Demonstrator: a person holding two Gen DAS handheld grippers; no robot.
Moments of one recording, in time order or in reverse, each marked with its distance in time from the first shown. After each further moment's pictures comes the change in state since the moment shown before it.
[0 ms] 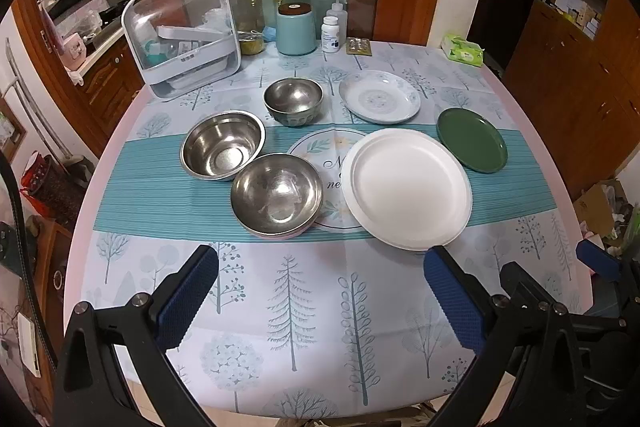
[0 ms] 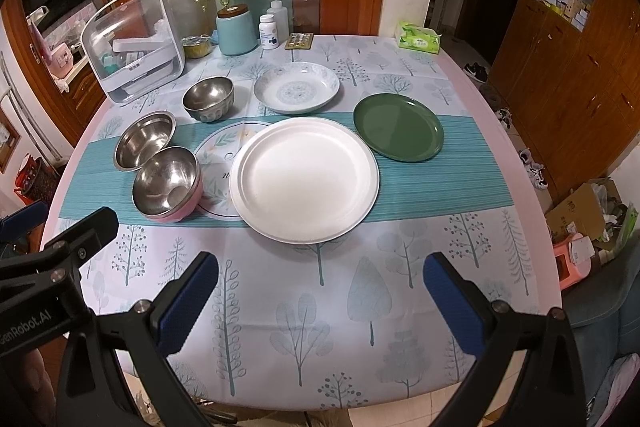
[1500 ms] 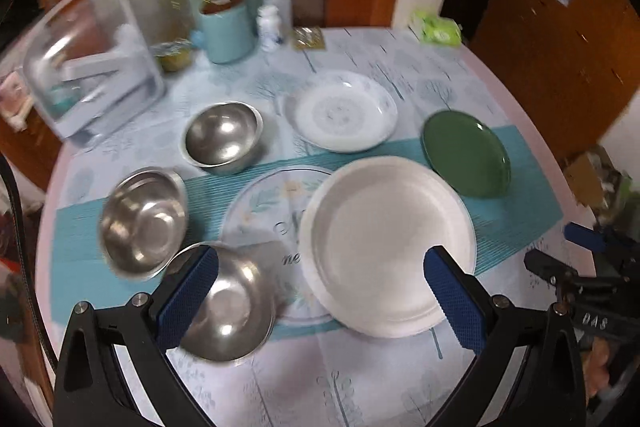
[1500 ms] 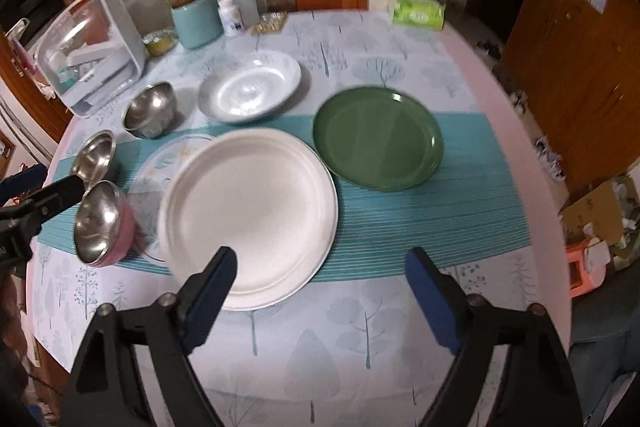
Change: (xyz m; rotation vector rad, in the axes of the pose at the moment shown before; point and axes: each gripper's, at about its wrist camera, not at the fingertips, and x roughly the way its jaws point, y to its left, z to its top) left arm 0.138 -0.040 0.102 0.165 0.081 -0.132; right arm 0.117 -0.091 0.069 0.023 0.119 0.072
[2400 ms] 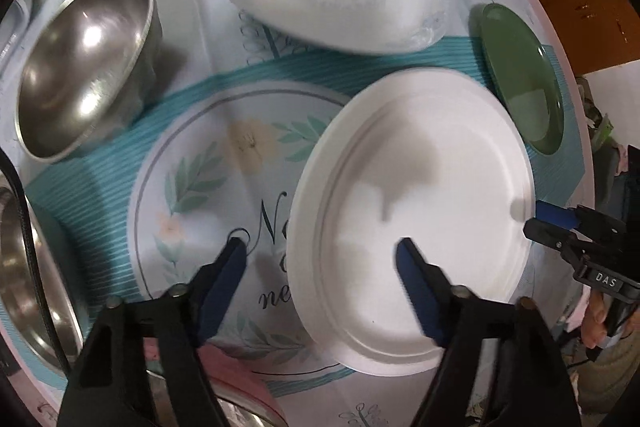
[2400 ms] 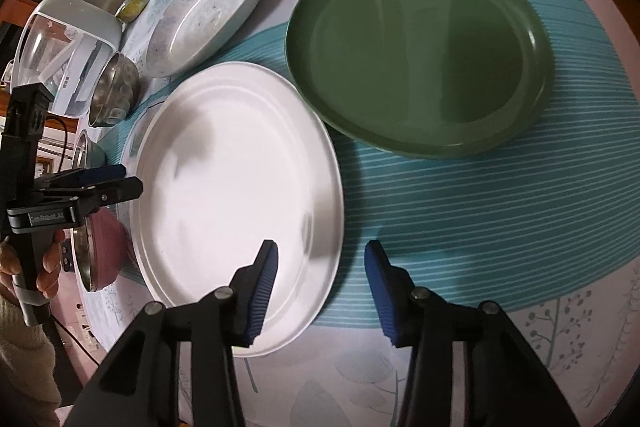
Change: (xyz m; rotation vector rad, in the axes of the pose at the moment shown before) left arm 0.192 0.033 0.032 0.030 0.519 -0.204; right arm 0.137 -0.045 0.023 0.135 0.354 0.286
